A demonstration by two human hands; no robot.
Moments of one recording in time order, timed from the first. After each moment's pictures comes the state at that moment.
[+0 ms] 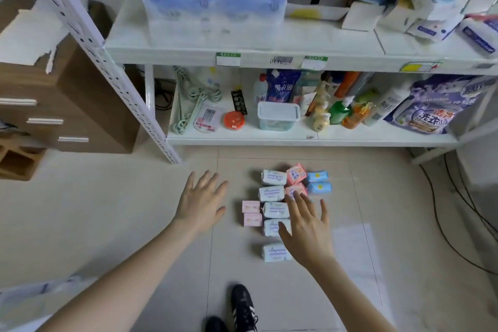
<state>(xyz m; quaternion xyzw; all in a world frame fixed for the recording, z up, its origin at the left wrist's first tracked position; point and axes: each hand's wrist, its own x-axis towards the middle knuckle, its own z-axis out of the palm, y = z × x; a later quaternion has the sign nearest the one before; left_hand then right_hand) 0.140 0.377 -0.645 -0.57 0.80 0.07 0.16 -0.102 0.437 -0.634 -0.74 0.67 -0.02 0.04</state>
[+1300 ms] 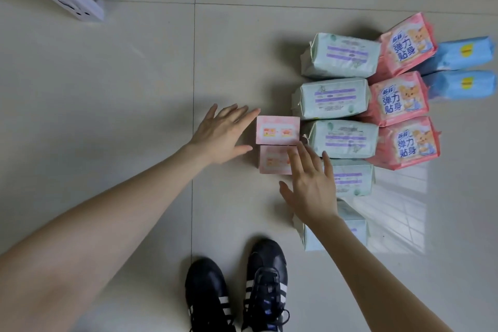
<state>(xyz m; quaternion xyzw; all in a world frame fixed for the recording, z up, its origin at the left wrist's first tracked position) 0.119 0.276 -1.238 -0.49 0.83 0.24 0.15 -0.090 0.374 -1.206 -0.73 0.65 0.11 0.21</state>
